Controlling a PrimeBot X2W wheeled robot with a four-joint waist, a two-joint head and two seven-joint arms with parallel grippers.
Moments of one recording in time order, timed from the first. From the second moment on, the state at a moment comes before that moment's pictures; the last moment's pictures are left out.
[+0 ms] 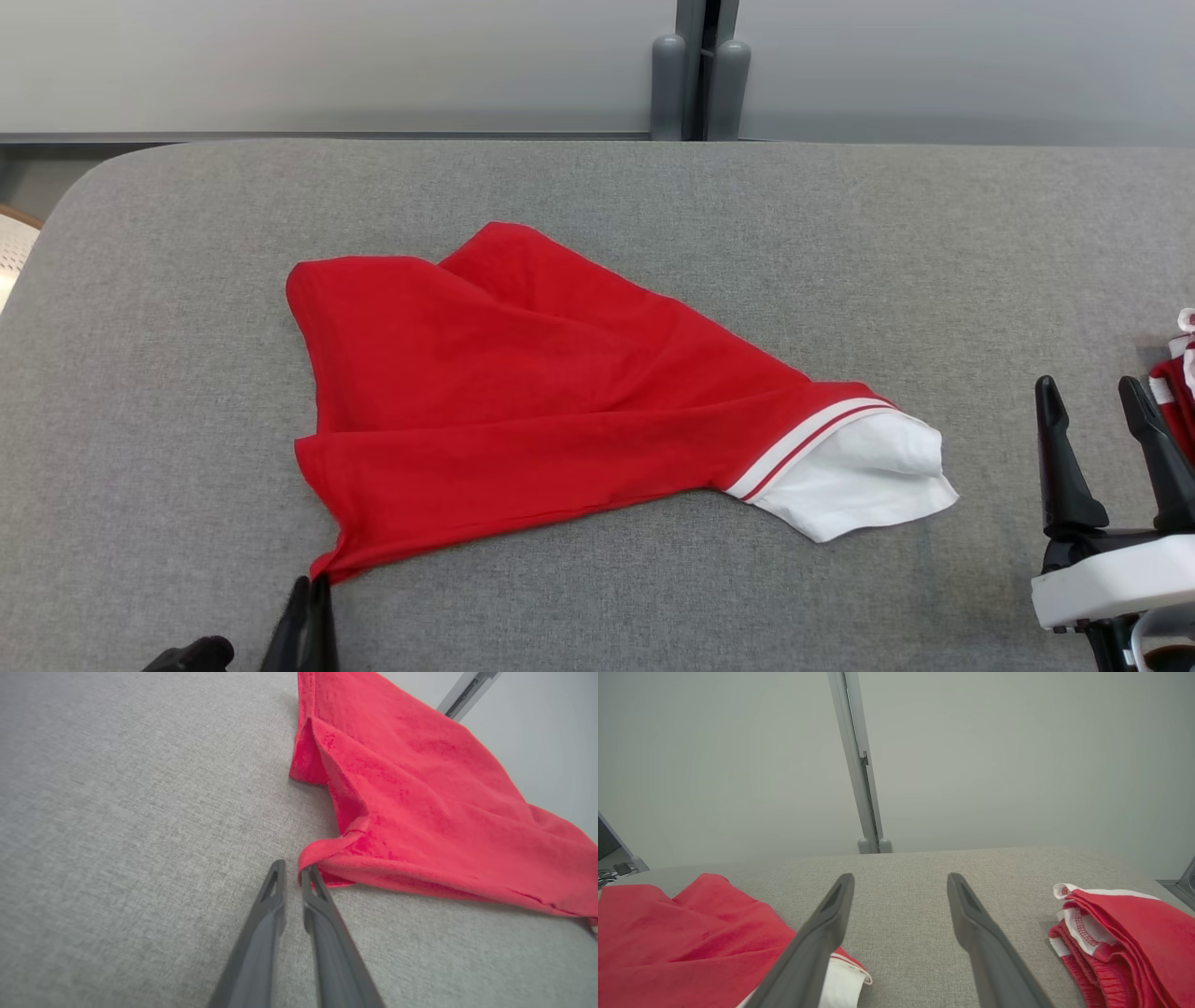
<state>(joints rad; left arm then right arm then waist) 0.07 0.12 -0.15 0.36 -0.64 0.01 -0.26 0.03 -0.08 -0.10 -0.18 0.22 0.13 0.11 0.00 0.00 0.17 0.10</state>
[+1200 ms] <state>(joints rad) 0.13 0.24 -0.14 -0.06 -0.40 0.18 -0.11 0.10 -0.09 -0.06 -0.19 0.21 0.13 0.15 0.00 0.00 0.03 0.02</state>
